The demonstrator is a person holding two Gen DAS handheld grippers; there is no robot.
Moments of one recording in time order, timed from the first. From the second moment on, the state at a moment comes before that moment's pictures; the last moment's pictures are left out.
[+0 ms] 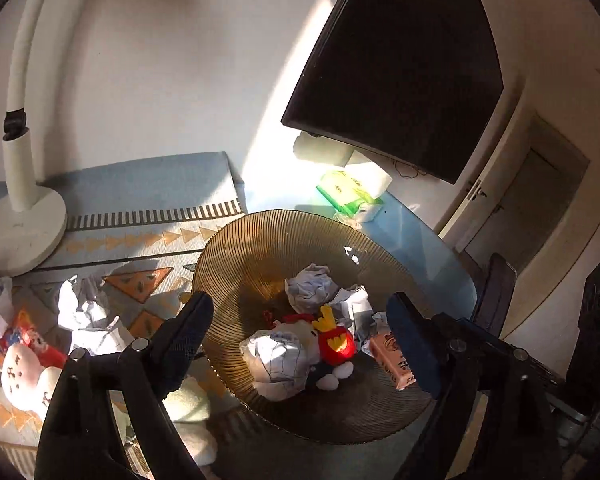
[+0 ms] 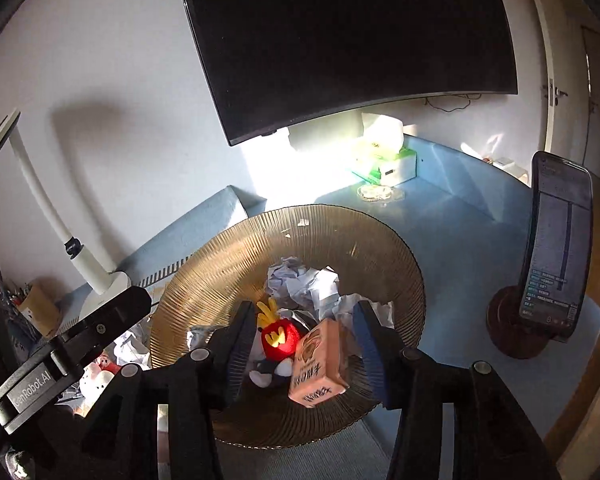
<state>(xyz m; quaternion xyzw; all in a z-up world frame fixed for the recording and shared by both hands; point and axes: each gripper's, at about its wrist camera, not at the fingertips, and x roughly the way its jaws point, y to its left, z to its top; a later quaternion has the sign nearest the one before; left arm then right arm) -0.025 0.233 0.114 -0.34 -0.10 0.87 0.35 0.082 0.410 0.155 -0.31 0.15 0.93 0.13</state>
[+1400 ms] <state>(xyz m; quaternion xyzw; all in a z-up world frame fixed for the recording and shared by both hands) 0.042 -0.060 0.072 -0.33 -0.18 0.92 0.07 0.018 0.159 0.095 -0.39 0.01 0.91 -0.15</state>
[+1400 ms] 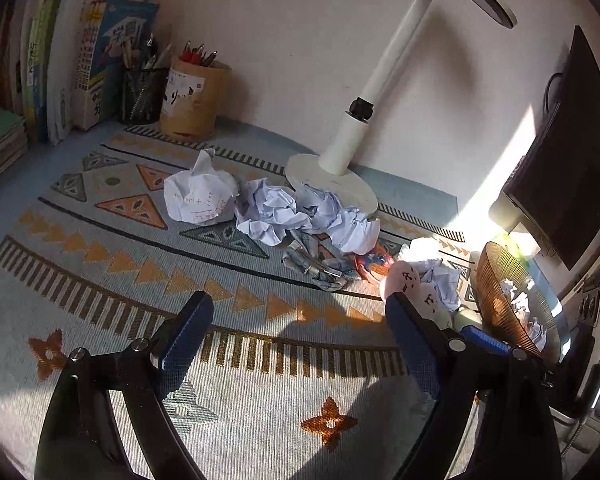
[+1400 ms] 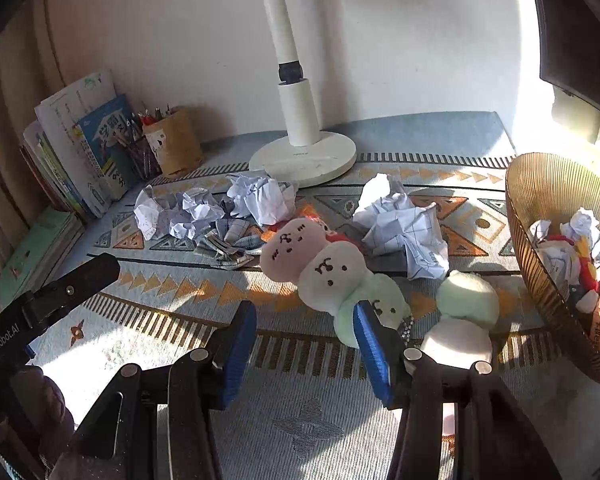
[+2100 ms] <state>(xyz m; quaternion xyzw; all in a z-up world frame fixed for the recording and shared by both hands) -0.095 -0.125 0.038 -0.40 -0.16 0.90 0.05 -0.115 0.093 0.064 -0.45 -0.01 0.88 -0.18</state>
